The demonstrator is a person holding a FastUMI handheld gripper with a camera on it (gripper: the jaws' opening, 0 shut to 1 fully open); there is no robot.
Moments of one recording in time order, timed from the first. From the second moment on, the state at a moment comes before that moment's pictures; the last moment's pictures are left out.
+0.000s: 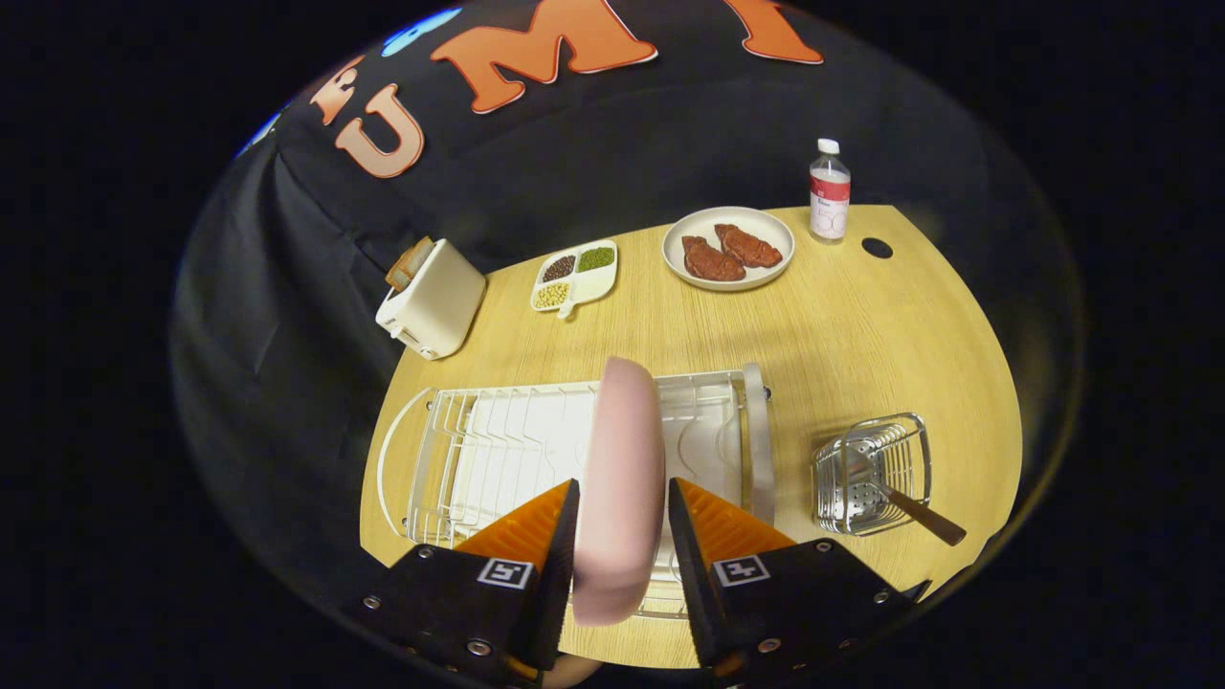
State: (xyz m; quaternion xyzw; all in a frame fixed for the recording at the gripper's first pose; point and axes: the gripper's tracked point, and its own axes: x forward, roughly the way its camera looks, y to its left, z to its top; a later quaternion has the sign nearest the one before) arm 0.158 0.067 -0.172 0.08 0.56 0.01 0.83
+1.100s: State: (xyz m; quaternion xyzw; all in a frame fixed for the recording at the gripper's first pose) arm 0.176 0.069 -0.126 -0.03 0.51 -0.02 0.86
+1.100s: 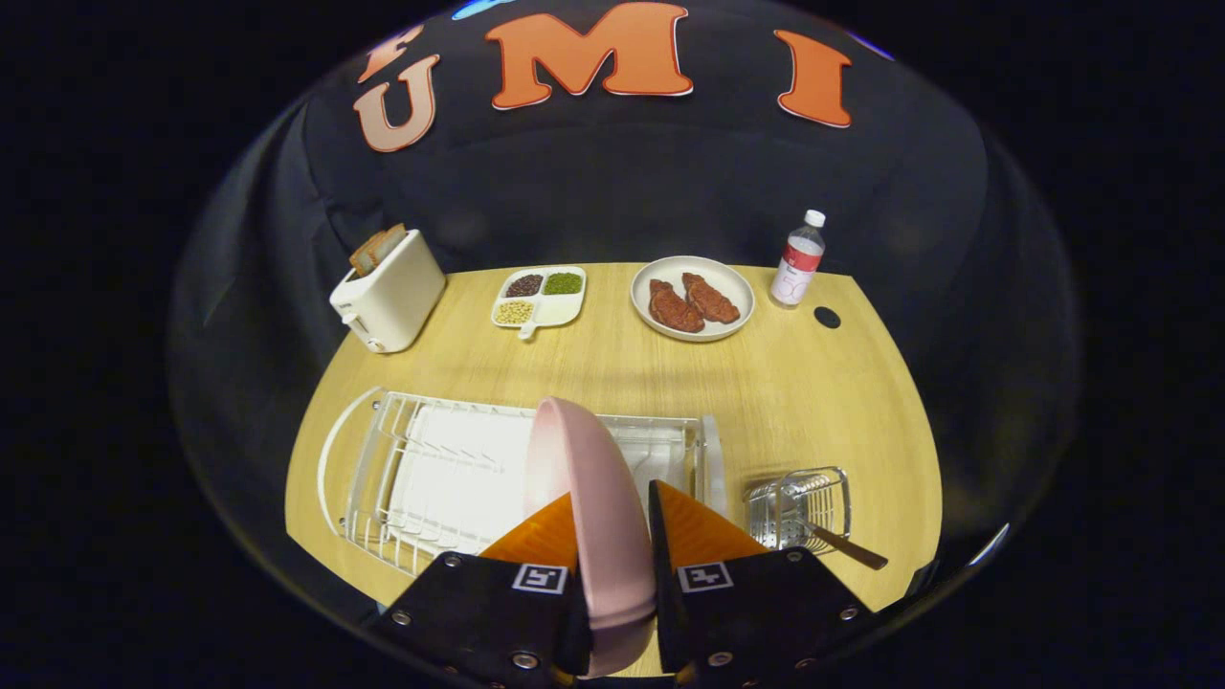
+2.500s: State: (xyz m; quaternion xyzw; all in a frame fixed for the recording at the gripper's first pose) arm -0.001 0.056 -0.138 0.06 0.49 0.10 0.87
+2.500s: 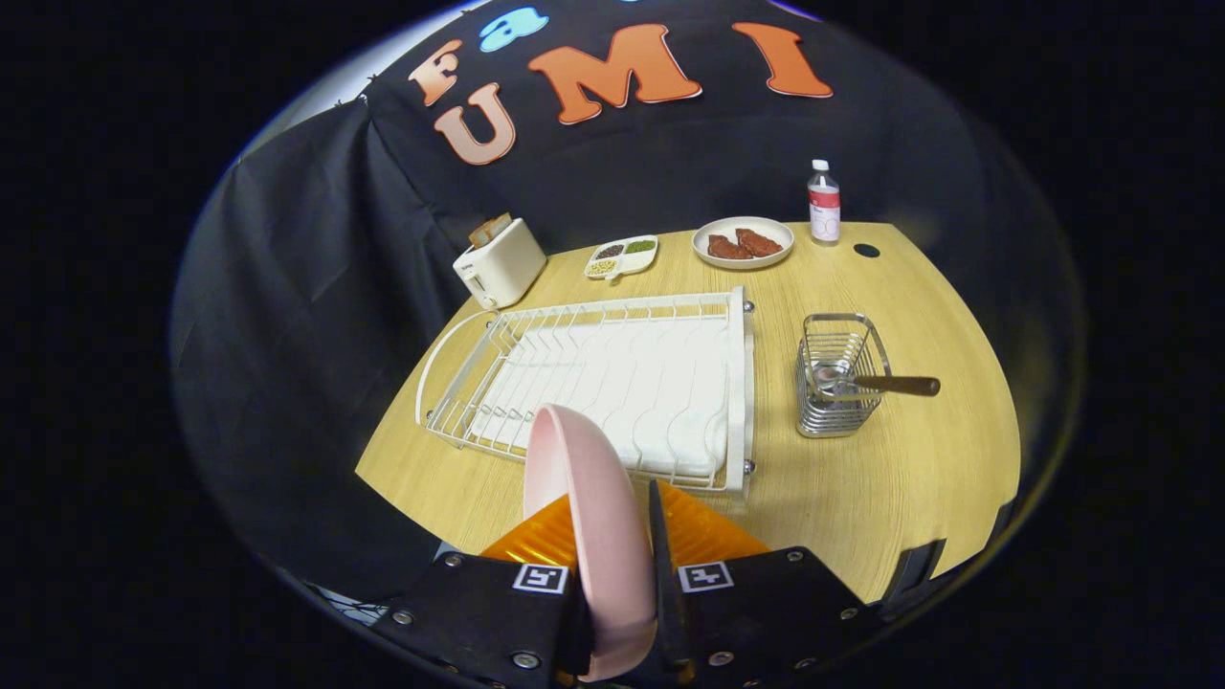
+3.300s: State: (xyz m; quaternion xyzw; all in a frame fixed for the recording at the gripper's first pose) arm -0.049 0.051 -0.229 0.21 0.51 0.05 0.83
